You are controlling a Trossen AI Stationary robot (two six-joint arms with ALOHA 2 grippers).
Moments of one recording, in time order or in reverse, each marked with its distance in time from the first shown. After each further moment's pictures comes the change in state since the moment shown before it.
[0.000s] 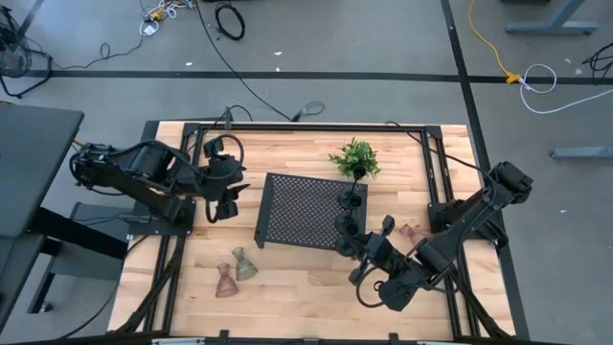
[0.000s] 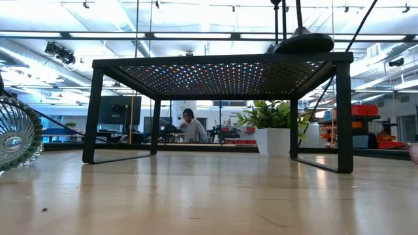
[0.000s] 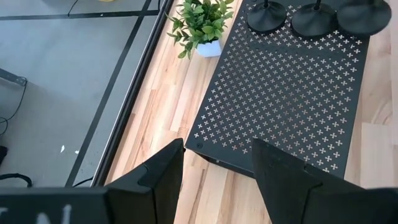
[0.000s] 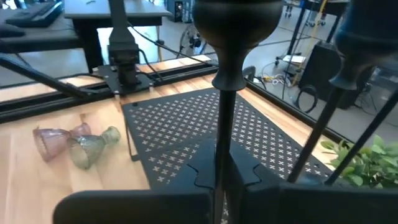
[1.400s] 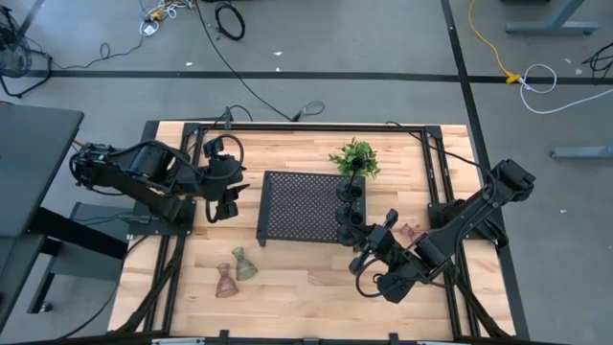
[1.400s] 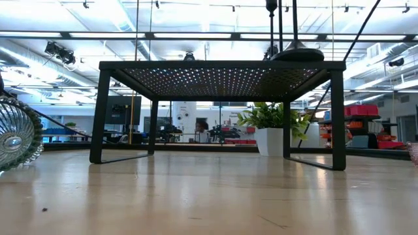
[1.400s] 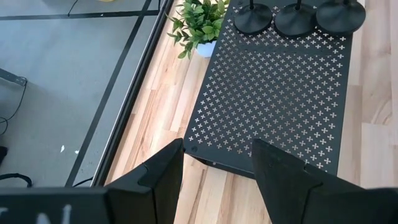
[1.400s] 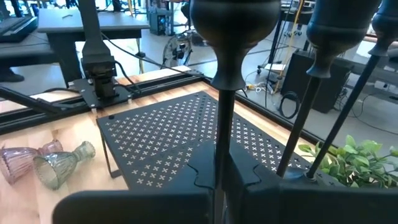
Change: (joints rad) left arm 0.000 0.000 0.000 0.000 0.000 -0.001; right arm -0.035 -0.032 -0.080 0.022 0.062 0.040
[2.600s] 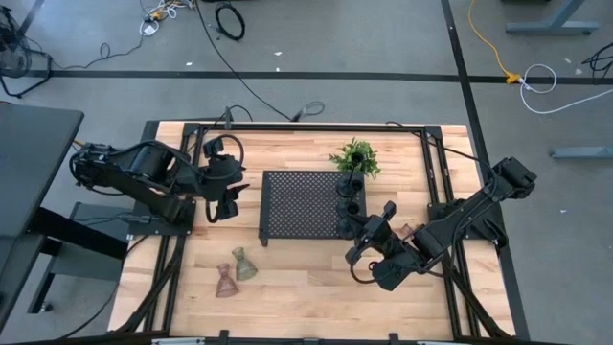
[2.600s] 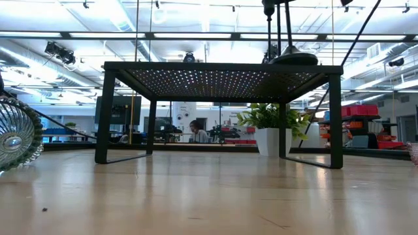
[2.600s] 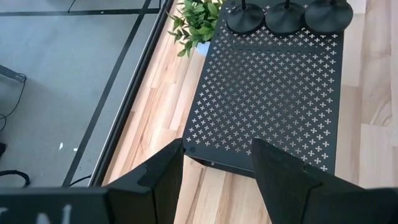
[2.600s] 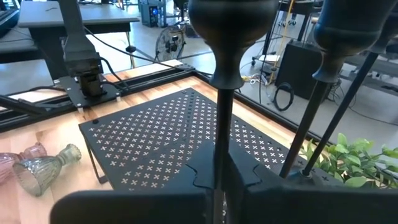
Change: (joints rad) left arm 0.000 0.000 0.000 -0.005 0.000 -0.016; right arm -0.066 -0.027 -0.001 -0.015 -0.052 -0.014
